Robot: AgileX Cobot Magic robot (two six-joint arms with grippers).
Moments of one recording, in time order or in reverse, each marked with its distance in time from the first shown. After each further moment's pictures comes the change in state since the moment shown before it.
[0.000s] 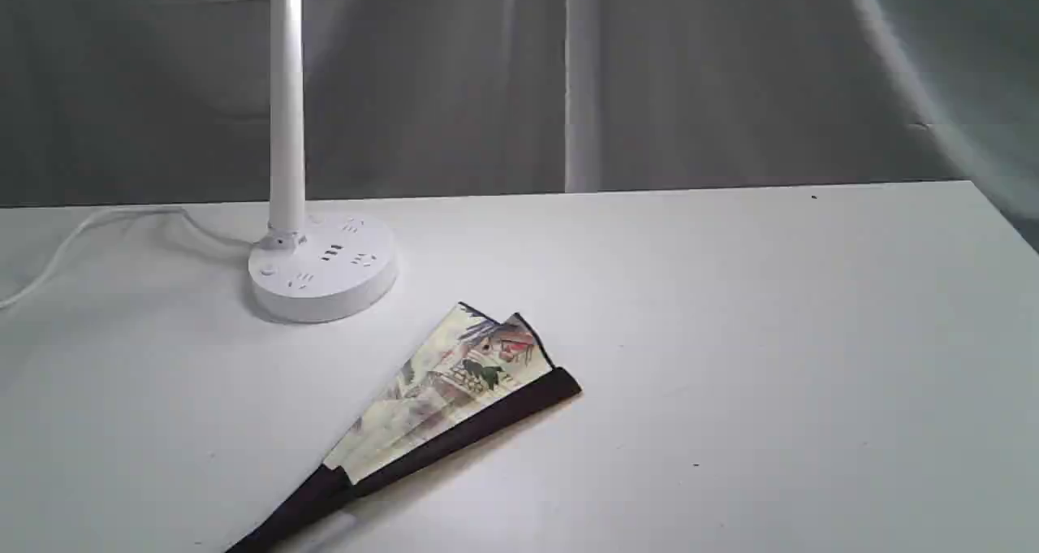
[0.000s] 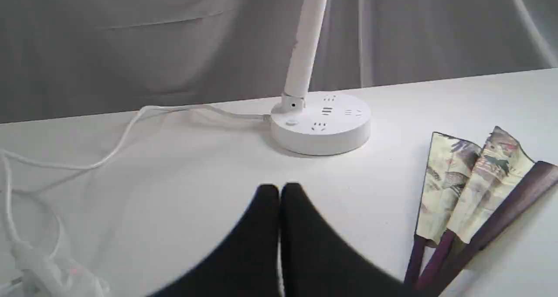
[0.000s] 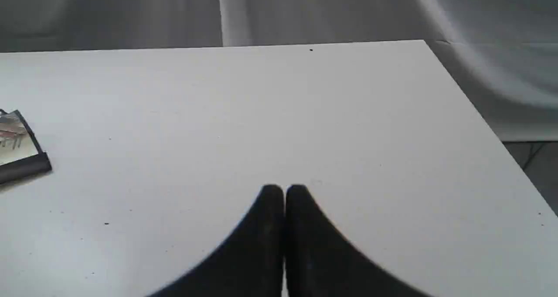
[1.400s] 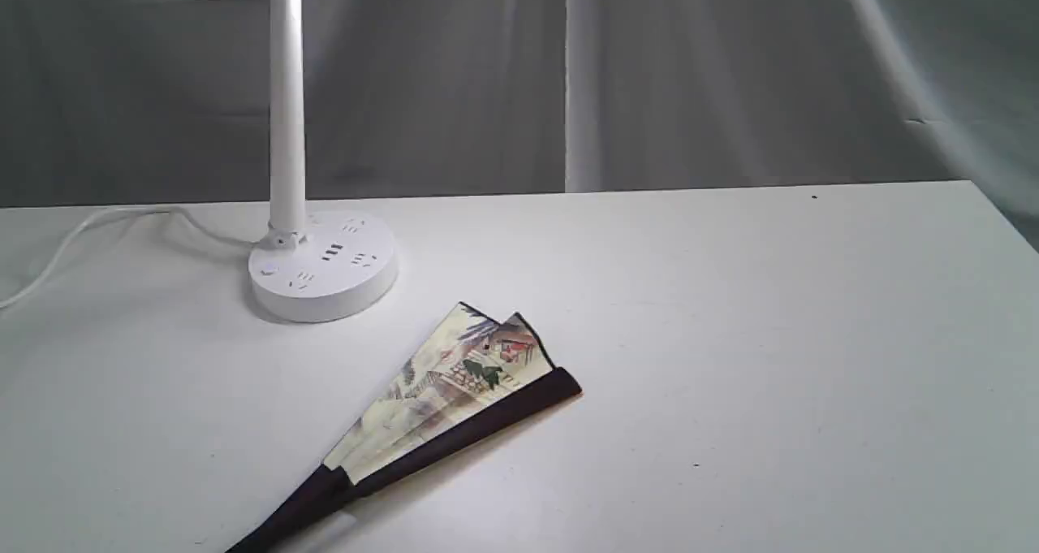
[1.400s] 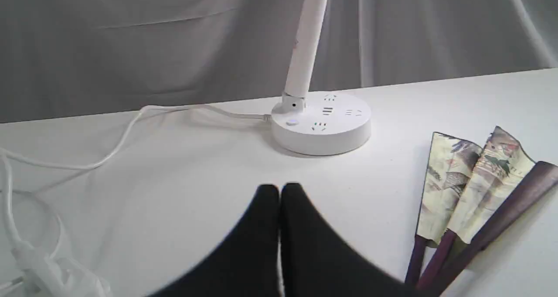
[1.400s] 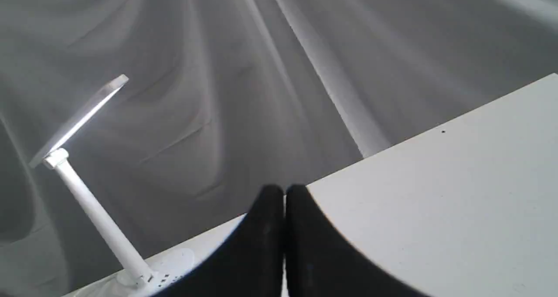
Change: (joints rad) left arm 0.000 0.000 0.000 0.000 0.000 0.000; right arm 0.000 0.019 -0.312 0.527 0.137 0.005
